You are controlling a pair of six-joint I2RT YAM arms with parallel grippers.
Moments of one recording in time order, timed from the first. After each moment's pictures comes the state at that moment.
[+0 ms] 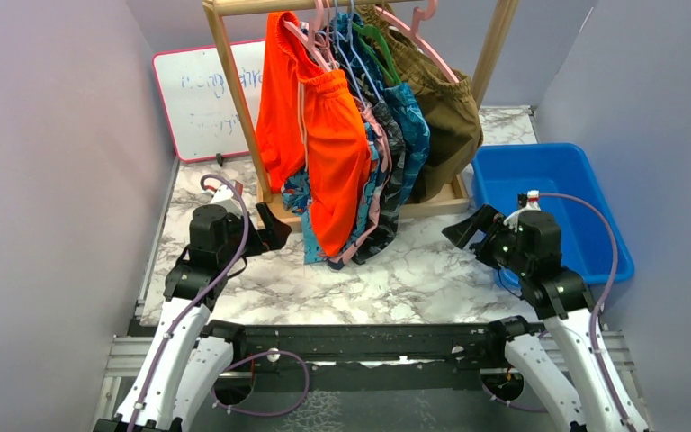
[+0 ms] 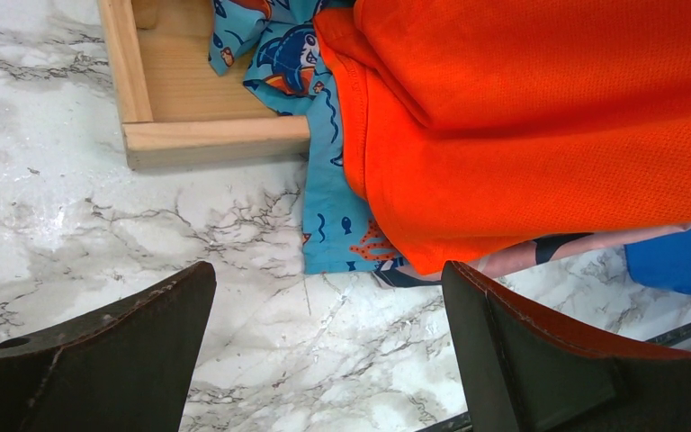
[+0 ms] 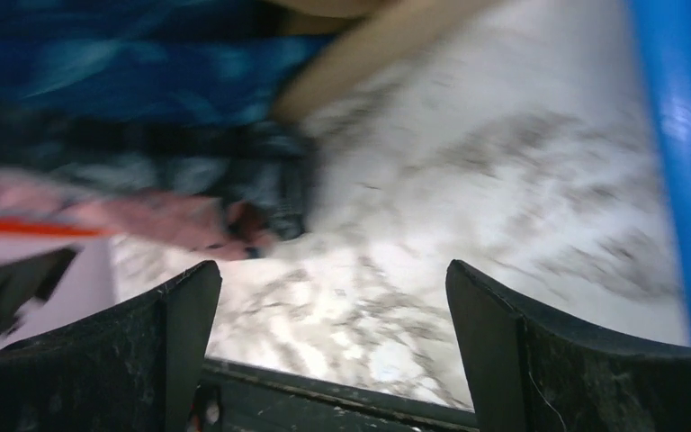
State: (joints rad) left arm -0.18 0.65 0.63 -0.48 0.22 -0.46; right arm 0.21 0.59 0.69 -0.72 -0.09 0.76
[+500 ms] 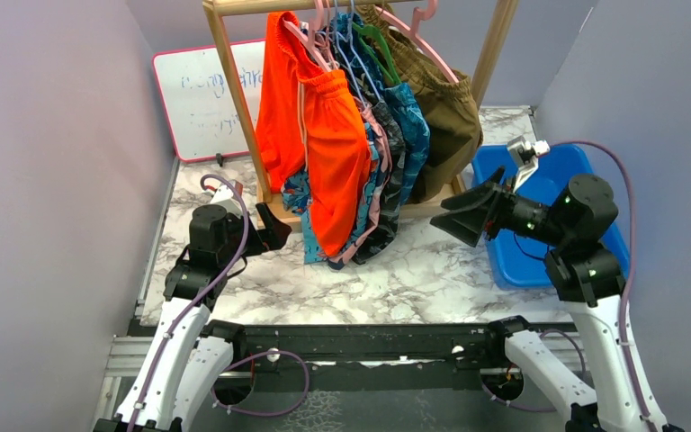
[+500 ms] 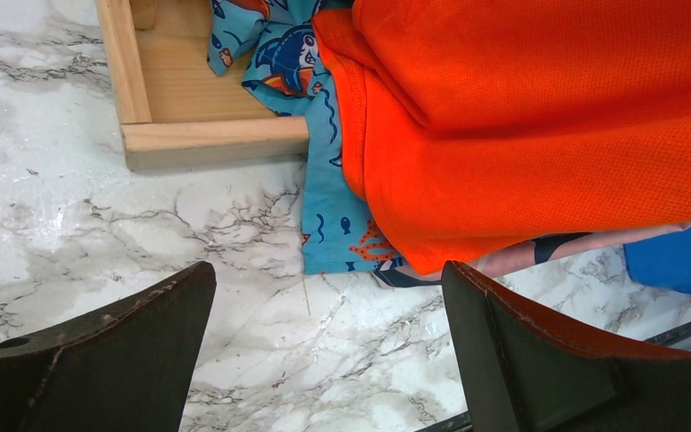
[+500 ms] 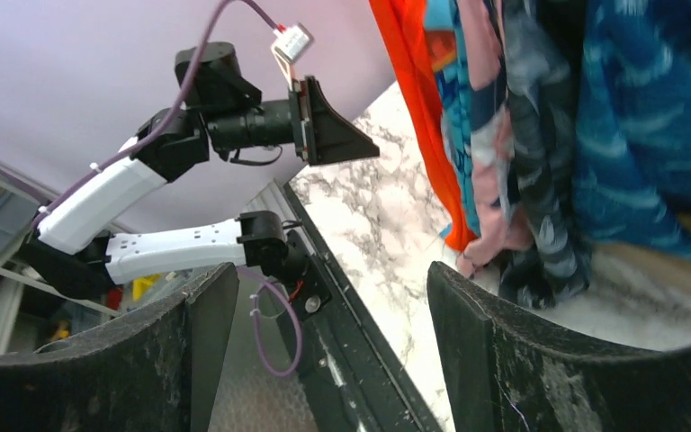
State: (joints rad) left arm -0.18 0.65 0.63 -0.47 0.22 -0.45; right arm 0.21 0.71 1.04 -0.41 -0.88 0.52
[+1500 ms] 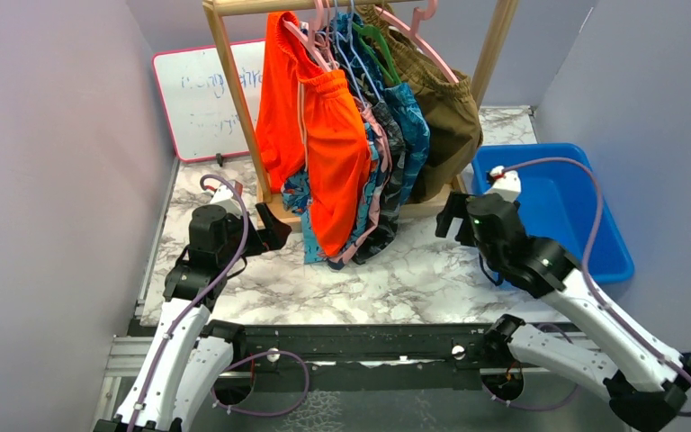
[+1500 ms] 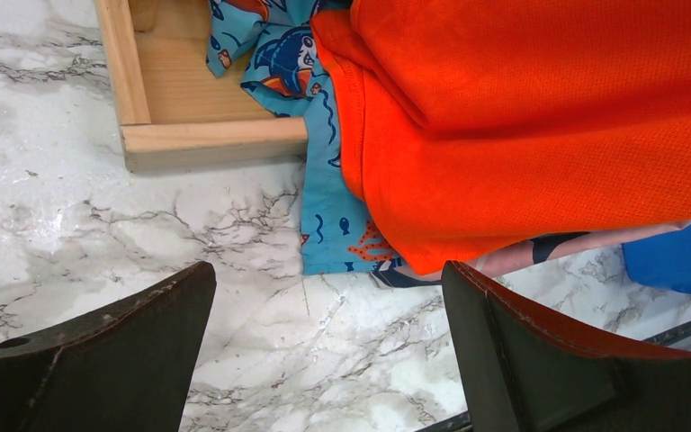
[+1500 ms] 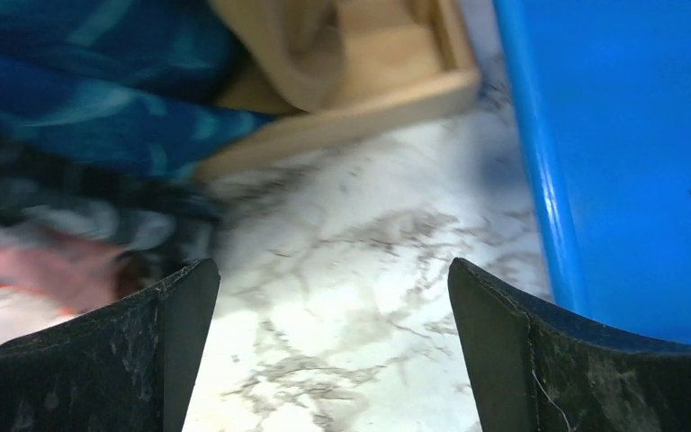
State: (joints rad) left arm -0.18 0.65 0.63 -0.47 0.22 -0.45; right arm 0.73 0.79 0.97 -0.75 0.55 0.59
